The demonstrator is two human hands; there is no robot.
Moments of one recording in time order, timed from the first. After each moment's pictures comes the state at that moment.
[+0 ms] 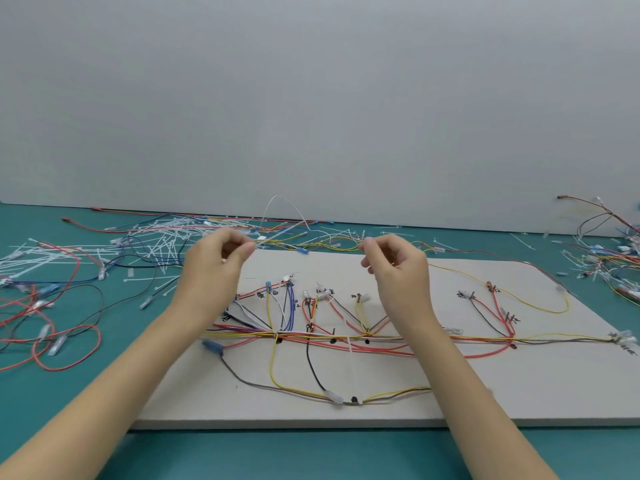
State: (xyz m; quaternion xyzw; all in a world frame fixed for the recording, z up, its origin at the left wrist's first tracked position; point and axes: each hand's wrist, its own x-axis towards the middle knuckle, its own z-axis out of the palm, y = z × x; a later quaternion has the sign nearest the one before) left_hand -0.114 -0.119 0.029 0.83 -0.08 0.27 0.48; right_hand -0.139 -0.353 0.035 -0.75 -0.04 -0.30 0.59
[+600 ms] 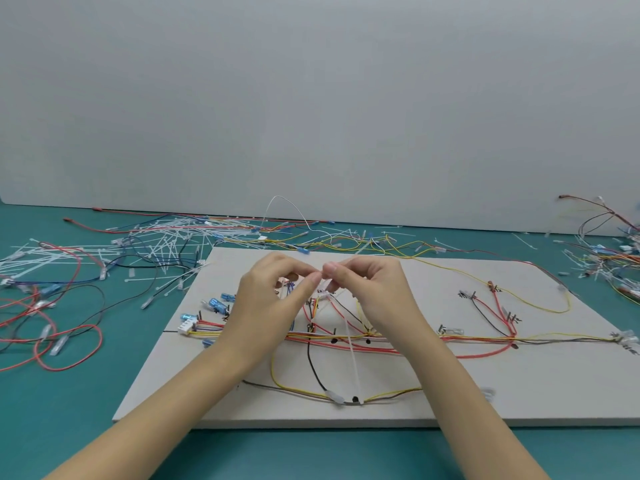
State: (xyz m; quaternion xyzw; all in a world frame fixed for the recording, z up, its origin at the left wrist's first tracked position) left_hand -0.158 -0.172 0.021 0.80 -0.21 0.24 0.51; right_hand -0.161 -0.333 0.044 -0.76 -0.13 -0.13 0.62
